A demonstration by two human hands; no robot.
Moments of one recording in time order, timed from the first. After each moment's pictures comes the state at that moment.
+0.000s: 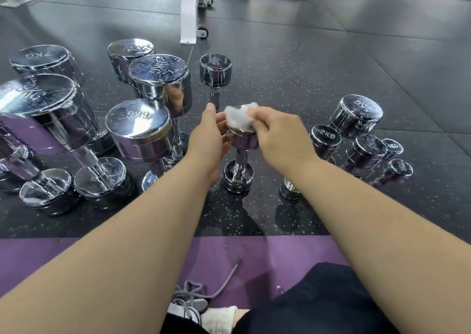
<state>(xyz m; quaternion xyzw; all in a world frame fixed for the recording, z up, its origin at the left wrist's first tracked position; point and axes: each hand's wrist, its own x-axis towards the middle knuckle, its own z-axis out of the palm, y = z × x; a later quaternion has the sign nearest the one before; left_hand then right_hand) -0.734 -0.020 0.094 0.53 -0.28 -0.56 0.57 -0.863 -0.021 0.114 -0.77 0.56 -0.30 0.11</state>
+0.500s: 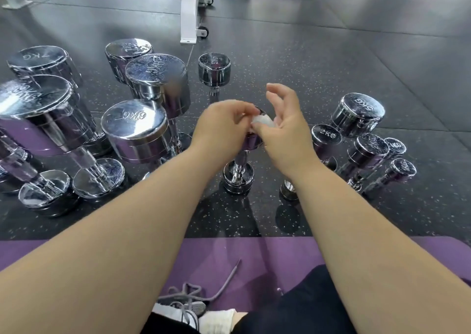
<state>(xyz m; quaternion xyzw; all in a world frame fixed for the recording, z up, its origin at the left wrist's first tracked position) -0.736 -0.030 0.113 0.59 -0.66 -0.23 0.41 -0.863 -0.021 0.104 -0.59 0.47 -0.51 0.41</state>
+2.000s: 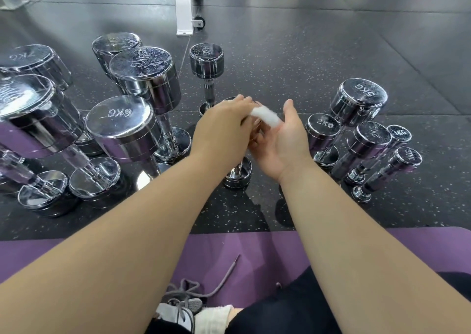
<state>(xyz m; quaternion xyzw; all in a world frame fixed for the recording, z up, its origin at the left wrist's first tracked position) -0.756 -0.018 0.110 0.59 -0.74 -0.07 0.31 -0.868 -0.038 0.081 -0.21 0.37 -0.53 0.74</state>
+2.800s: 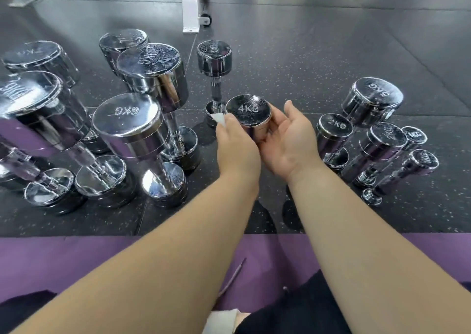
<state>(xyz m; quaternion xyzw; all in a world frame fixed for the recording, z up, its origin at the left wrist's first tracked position) -0.791 -0.009 0.089 0.60 -0.22 -0.49 0.59 -0.858 -0.038 0.085 -0.20 0.37 -0.55 0.72</state>
